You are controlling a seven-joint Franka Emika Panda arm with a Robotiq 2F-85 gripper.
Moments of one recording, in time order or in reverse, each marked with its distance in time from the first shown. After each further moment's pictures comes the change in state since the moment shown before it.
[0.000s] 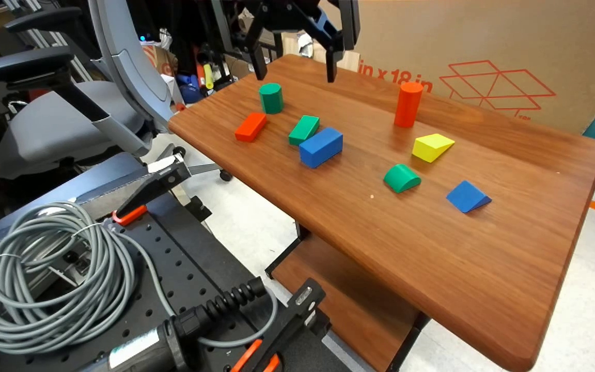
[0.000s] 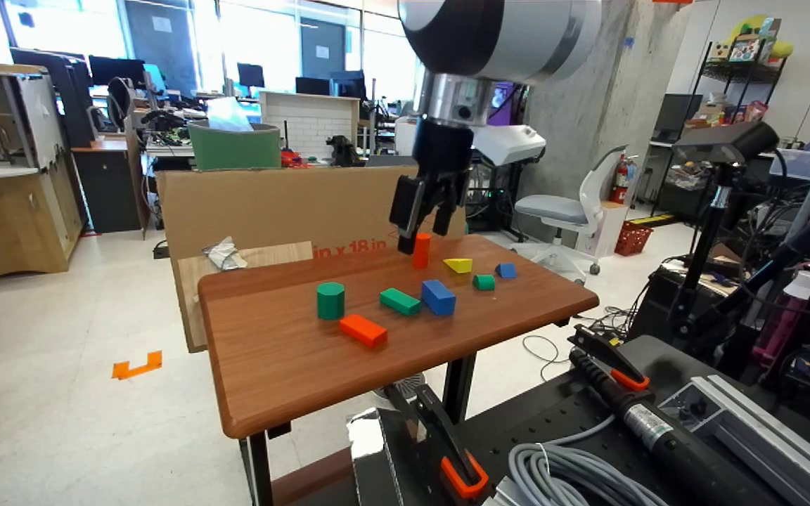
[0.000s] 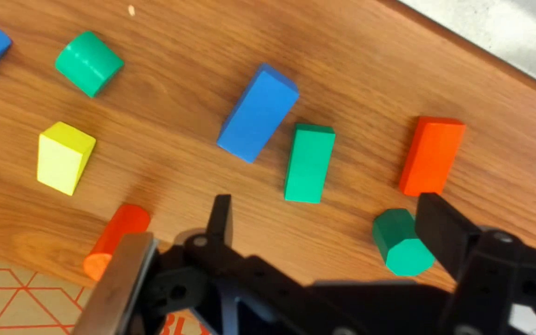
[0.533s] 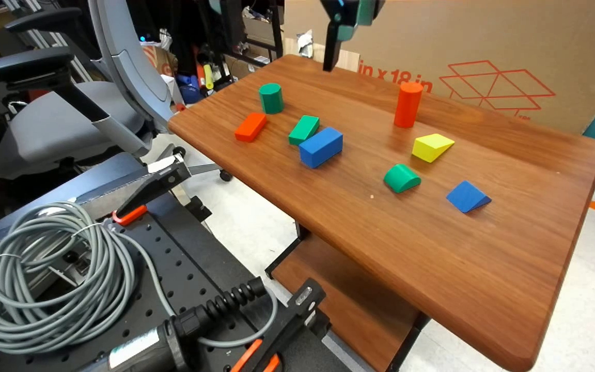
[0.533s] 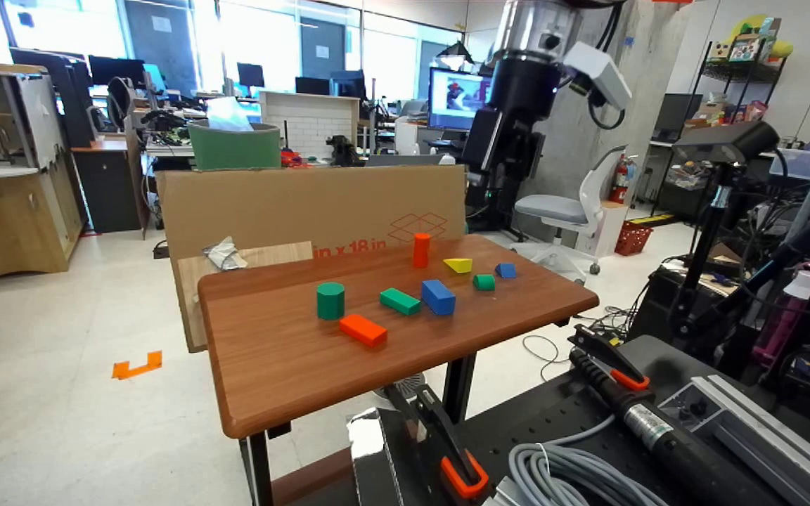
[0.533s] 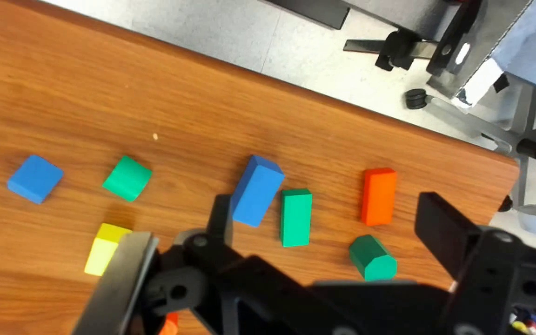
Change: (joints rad) arm -0.053 -0.232 -0.103 -0.033 0.230 -0.386 -0.201
